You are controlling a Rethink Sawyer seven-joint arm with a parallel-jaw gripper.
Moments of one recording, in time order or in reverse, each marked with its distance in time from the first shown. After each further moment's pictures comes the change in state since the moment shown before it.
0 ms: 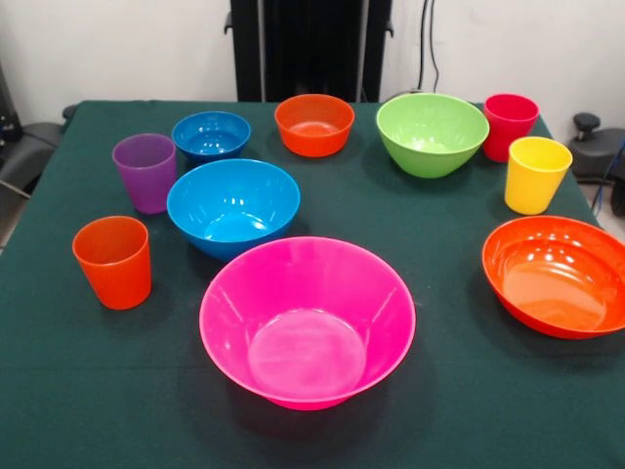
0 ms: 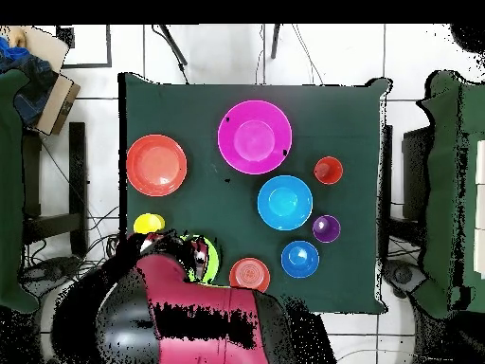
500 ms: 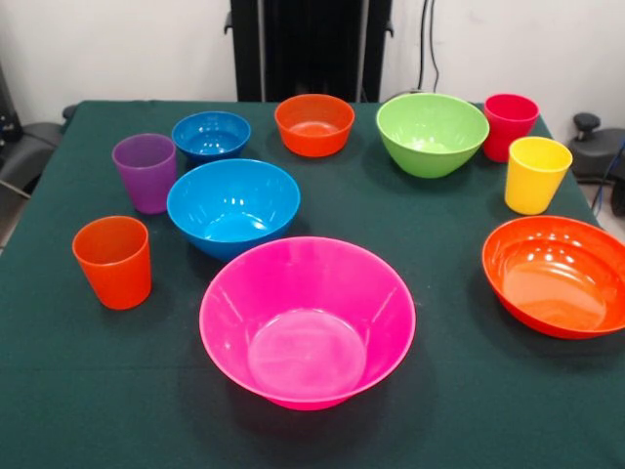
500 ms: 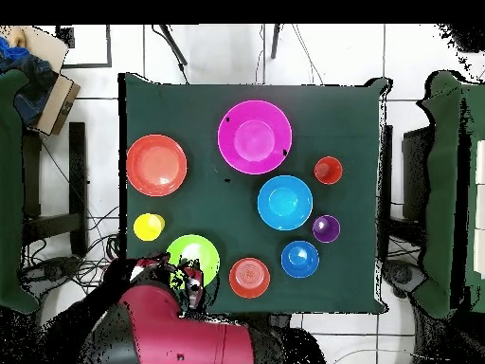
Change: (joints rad) arm 0.054 -0.078 -0.061 0.000 0.003 0.122 0.000
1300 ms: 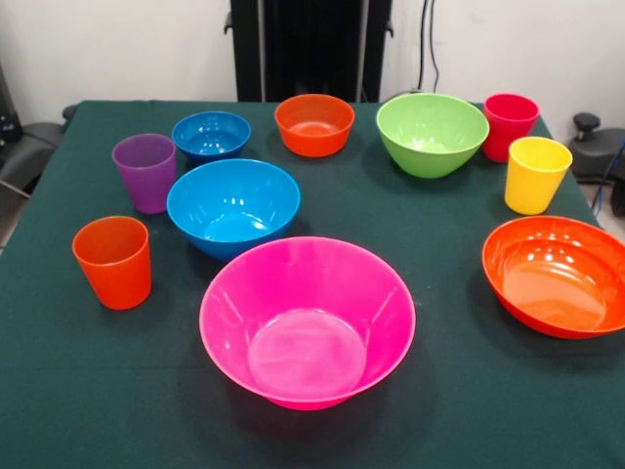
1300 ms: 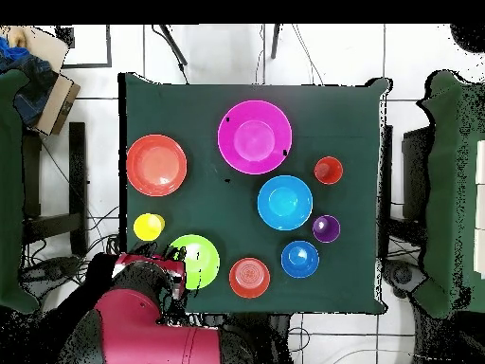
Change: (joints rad) arm 0.093 0.016 -0.040 0.009 -0.014 -0.149 0.000
